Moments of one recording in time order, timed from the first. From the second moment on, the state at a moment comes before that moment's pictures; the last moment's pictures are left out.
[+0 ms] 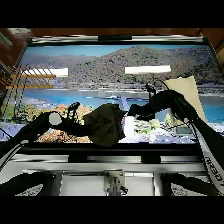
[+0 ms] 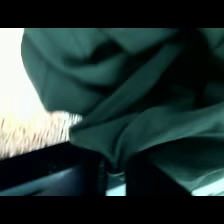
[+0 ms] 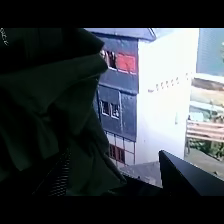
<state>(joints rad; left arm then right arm) -0.43 -1.22 0.72 1.02 -0.88 -1.64 0.23 -1.40 1.02 2.16 -1.06 -1.55</state>
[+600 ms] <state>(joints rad) -0.44 -1.19 0.72 1.01 -0.81 -1.61 0.38 -1.50 1.02 2.21 -0.76 -1.58</state>
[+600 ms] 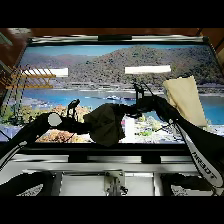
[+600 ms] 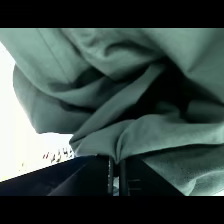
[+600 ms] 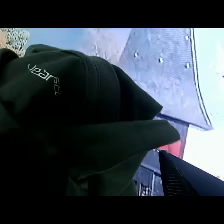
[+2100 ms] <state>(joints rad) -0.36 -1.12 1.97 1.40 -1.12 -1.45 0.40 -0.93 1.45 1.91 -1.13 -1.57</state>
